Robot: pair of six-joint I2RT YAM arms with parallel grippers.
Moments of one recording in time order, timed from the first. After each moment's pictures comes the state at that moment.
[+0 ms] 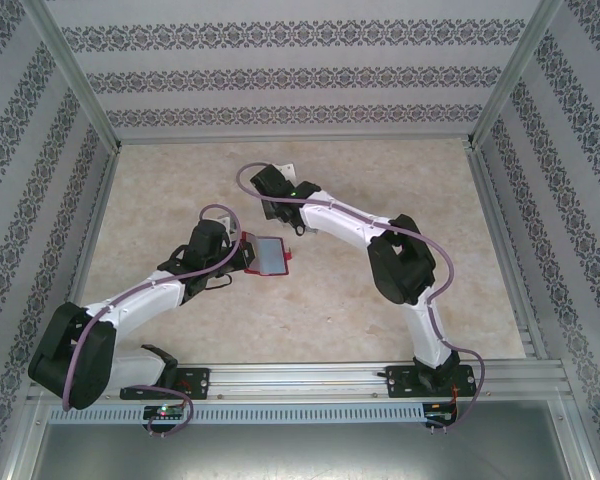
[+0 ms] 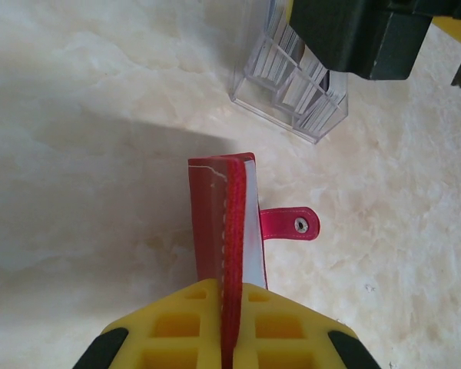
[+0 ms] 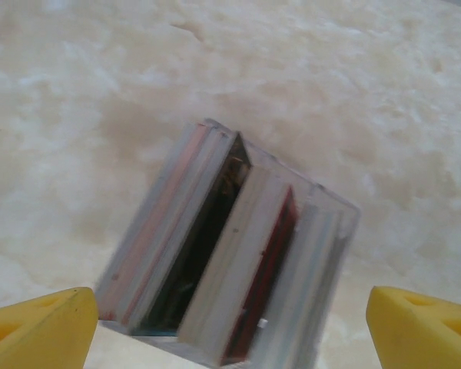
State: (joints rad) left arm -0.42 1.26 0.58 -0.01 0.17 -0.66; right arm 0.76 2.16 1.82 -0.64 0.50 0.42
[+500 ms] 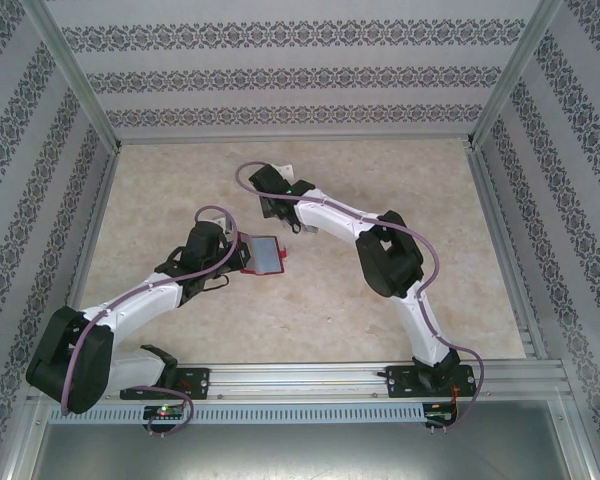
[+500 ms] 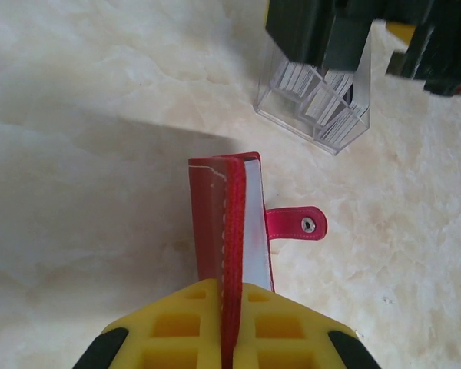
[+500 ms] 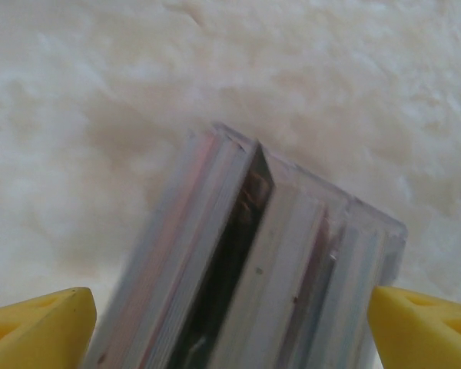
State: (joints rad) left arm -0.41 1.24 0.56 -0.02 0.13 -0.66; right arm 0.73 2.27 1.87 -0.64 0.49 0.46
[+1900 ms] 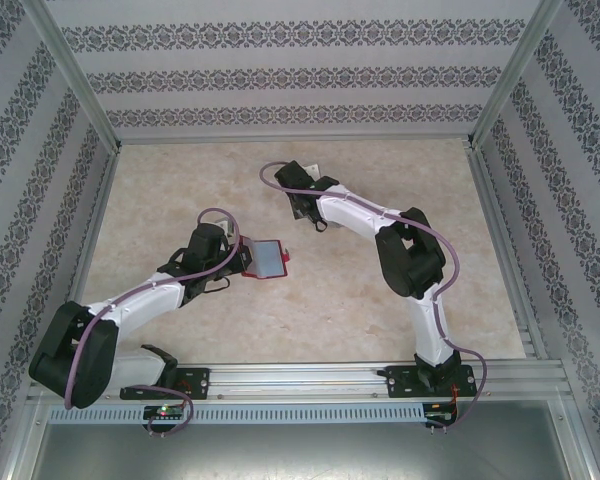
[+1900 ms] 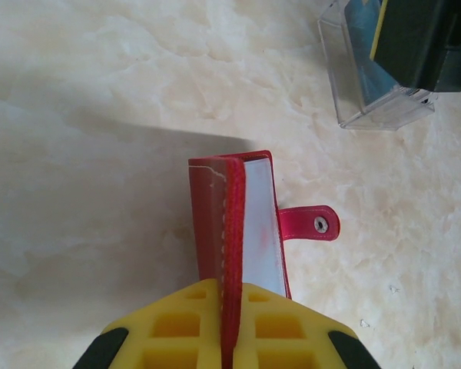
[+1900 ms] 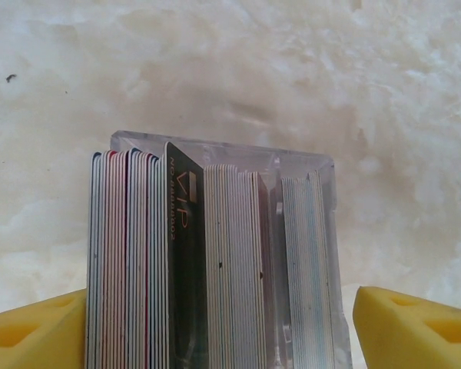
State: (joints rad) left arm -0.41 1.27 0.55 0.01 0.16 -0.66; right arm 0.64 2.14 1.72 -0.69 0.54 0.37
